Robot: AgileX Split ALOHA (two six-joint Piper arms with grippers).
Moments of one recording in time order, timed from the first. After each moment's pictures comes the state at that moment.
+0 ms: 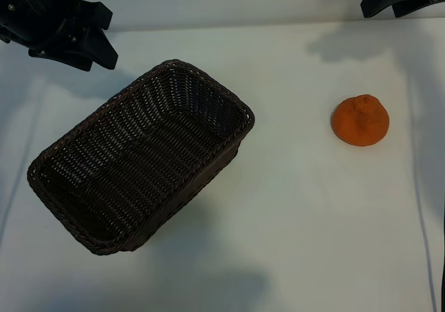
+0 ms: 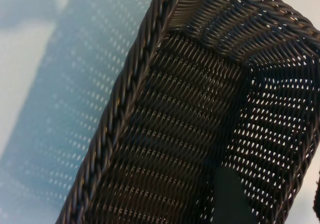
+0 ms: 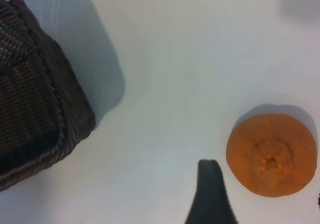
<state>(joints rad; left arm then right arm) -0.10 1.71 -1.53 -0.42 1.18 0.21 -0.04 1.82 -1.74 0.39 1.20 -0.21</state>
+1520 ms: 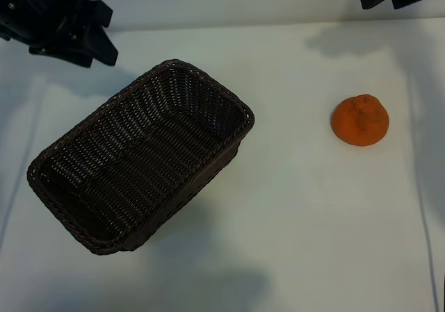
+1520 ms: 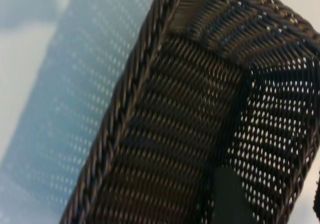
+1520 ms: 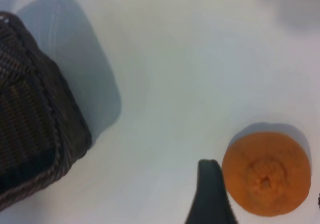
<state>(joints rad) -0.10 1.71 -1.53 -0.42 1.13 0.21 -0.04 1.82 -1.74 0.39 1.14 -0.21</state>
